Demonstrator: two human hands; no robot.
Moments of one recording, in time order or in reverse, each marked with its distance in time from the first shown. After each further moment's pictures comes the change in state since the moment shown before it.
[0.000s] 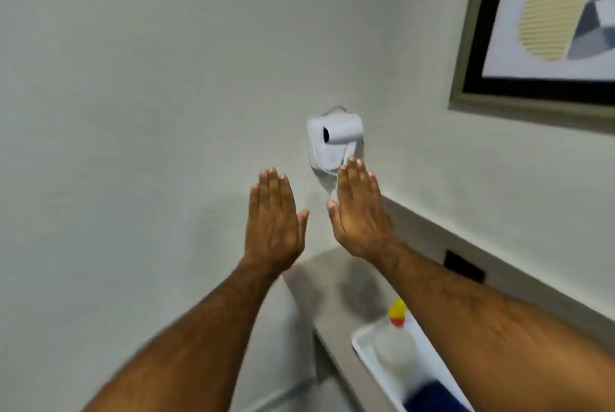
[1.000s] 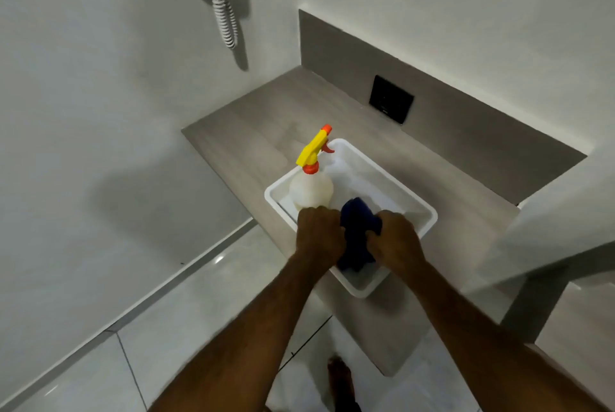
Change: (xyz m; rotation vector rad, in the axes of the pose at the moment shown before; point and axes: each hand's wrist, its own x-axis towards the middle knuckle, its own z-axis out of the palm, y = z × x) left_hand -0.196 0.232 0.147 -0.434 -1.079 -0.105; right_hand -0.328 0.137 0.040 0.182 -0.753 1.034
